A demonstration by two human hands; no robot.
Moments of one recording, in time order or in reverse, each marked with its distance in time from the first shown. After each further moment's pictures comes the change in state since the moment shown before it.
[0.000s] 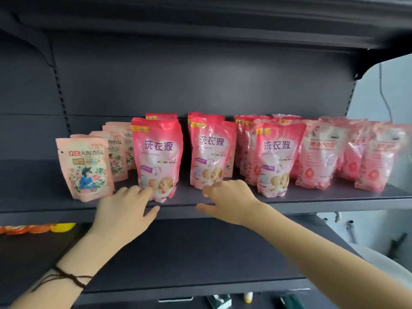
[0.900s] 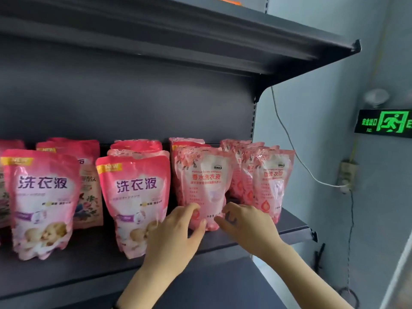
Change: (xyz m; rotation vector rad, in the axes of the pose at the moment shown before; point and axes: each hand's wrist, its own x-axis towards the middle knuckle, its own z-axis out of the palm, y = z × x) left_hand 0.153 0.386 -0.010 -0.765 0.212 0.163; right_hand -0.165 0.316 0.026 0.166 0.160 0.571
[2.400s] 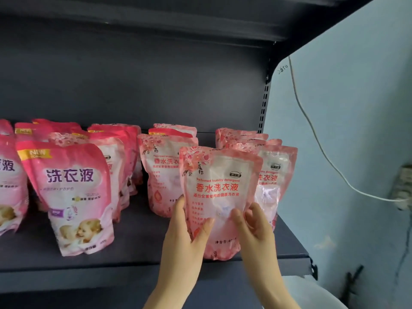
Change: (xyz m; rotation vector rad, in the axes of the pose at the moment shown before) left_hand 0.036 0.101 0.116 -0.623 0.215 -0.459; right_hand 0.008 0.104 0.024 1.309 0.189 0.142
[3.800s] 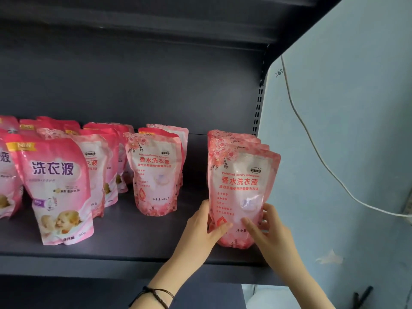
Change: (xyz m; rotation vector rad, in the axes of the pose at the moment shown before) left_hand 0.023 -0.005 0.077 0.030 -0.333 0.018; right_hand 0.047 0.029 -0.105 -0.400 -0.174 0.032
